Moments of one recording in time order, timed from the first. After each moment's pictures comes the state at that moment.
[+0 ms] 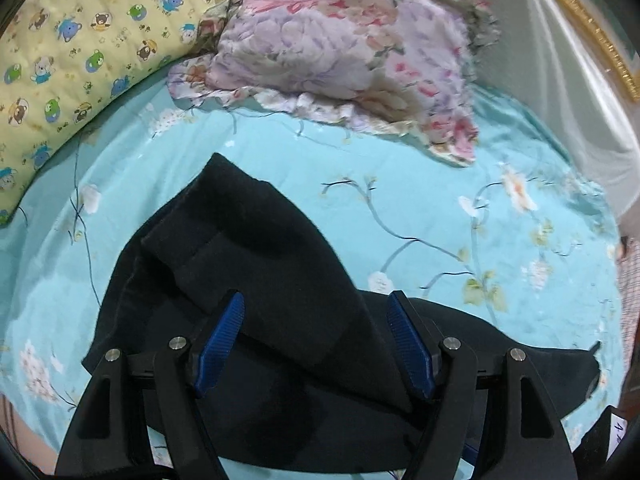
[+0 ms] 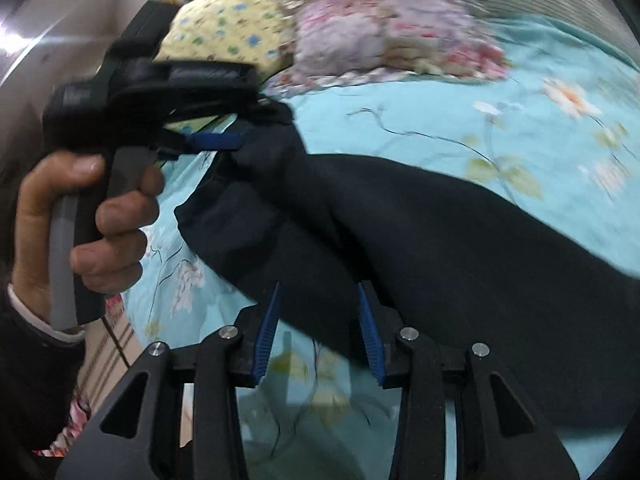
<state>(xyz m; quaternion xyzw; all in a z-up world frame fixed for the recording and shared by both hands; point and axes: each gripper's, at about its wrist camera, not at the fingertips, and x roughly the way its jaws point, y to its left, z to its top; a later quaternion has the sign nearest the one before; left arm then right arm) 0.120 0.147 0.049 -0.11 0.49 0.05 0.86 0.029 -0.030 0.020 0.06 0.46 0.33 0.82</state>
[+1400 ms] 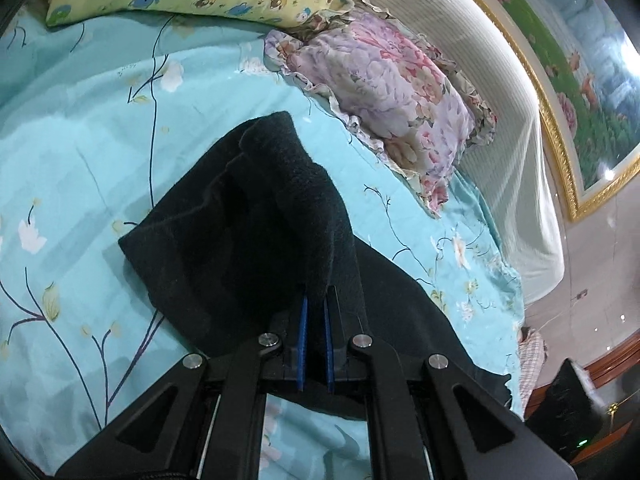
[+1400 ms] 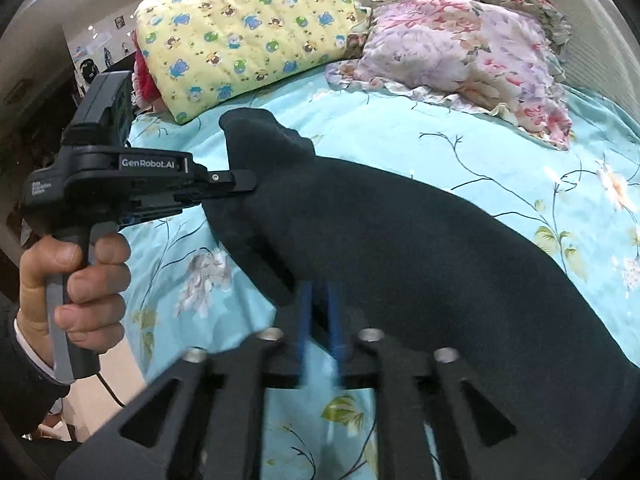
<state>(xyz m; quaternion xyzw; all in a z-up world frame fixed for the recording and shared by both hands) 0.002 0.267 -0.002 -0.35 0.39 -0.03 0.85 0.016 0.041 0.030 -0.07 0.43 0.35 0.83</state>
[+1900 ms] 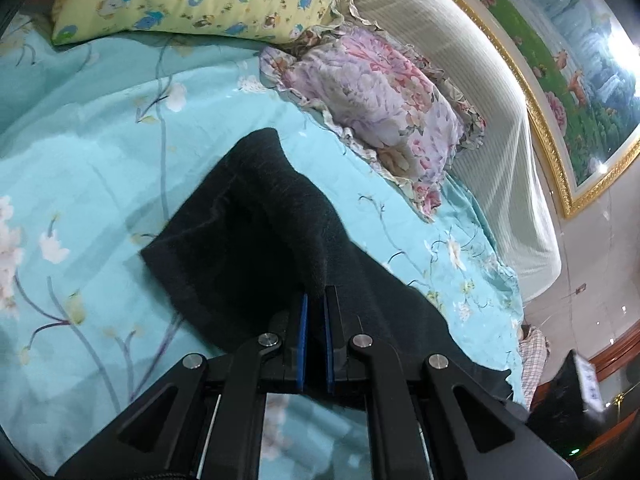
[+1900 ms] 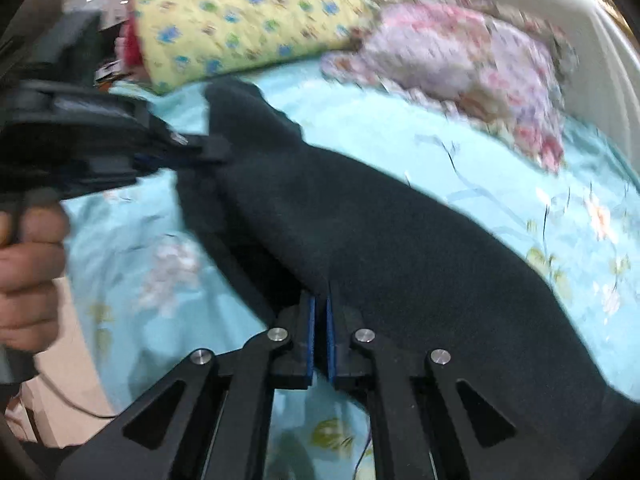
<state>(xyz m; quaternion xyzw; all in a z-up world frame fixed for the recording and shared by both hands) -0.016 0.279 0.005 -0.34 0.37 -0.04 0.87 -0.004 0.068 0.035 -0.14 0.40 0.32 0.85</state>
